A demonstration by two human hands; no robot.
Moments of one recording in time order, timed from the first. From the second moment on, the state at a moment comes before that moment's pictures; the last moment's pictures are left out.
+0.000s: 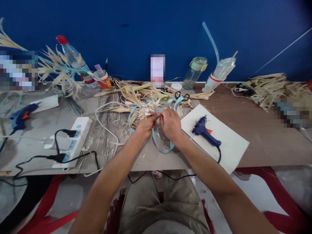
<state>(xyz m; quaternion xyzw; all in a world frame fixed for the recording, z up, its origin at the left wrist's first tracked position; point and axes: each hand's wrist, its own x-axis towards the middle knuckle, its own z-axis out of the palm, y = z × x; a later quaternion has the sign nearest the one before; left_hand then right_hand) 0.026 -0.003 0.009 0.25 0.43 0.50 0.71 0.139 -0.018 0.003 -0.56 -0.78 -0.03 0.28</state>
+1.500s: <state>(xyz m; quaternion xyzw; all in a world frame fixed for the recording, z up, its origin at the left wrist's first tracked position) 0.011 0.002 0.008 0.39 0.42 0.35 0.74 0.173 -0.001 0.016 -0.41 -0.39 0.68 0.46</state>
